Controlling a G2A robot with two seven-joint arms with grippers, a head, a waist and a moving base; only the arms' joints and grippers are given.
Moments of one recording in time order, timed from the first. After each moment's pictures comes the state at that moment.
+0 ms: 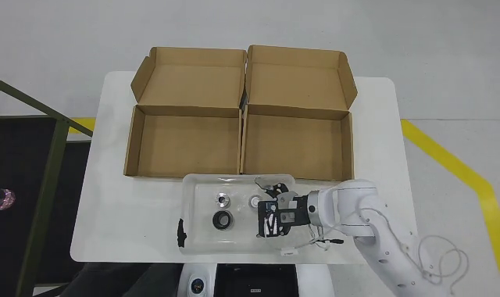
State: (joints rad) left arm -0.29 -0.19 -0.48 -1.38 1.96 -0.31 0.15; right arm -1.26 -1.12 1.05 -1.97 -1.21 -1.01 0.66
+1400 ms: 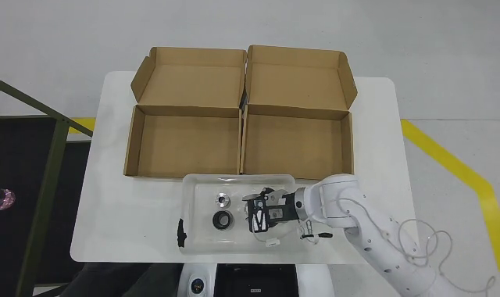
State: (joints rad) left arm -0.29 -0.19 -0.48 -1.38 1.96 -0.31 0.15; right arm -1.13 -1.10 0.91 -1.85 -1.23 -0.96 0.59
